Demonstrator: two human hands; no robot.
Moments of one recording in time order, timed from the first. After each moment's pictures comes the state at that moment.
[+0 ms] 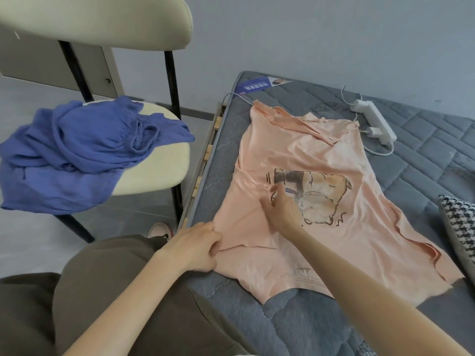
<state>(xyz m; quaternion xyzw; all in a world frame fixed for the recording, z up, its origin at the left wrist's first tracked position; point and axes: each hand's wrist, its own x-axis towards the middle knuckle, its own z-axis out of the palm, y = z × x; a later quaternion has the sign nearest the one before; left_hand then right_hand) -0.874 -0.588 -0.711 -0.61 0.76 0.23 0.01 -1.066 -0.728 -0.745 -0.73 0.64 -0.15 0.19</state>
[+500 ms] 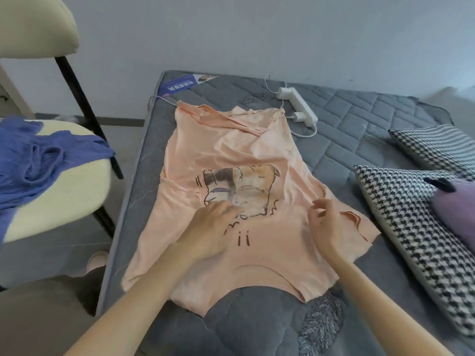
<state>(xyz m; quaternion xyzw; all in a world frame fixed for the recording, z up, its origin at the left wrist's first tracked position) -1.008 -0.672 -0.696 -0.52 0.83 0.18 -0.11 -1.292 -0.697 -0.734 -0.56 0.71 -0.39 0.16</state>
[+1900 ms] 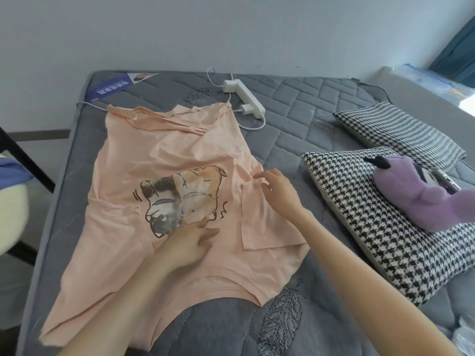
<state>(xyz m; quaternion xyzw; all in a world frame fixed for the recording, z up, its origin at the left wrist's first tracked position) -1.072 -0.711 -0.748 -0.53 0.79 0.31 0.01 -1.325 -0.760 -0.695 -0.68 0.68 -0.21 0.14</state>
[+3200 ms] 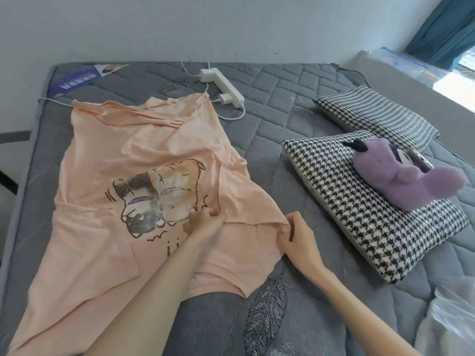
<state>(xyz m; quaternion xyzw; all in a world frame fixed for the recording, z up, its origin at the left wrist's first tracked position) -1.169 -0.719 -0.725 -0.70 0.54 0.45 -0.10 -1.370 -0.625 -0.737 -0.53 0.75 -0.33 0.22</state>
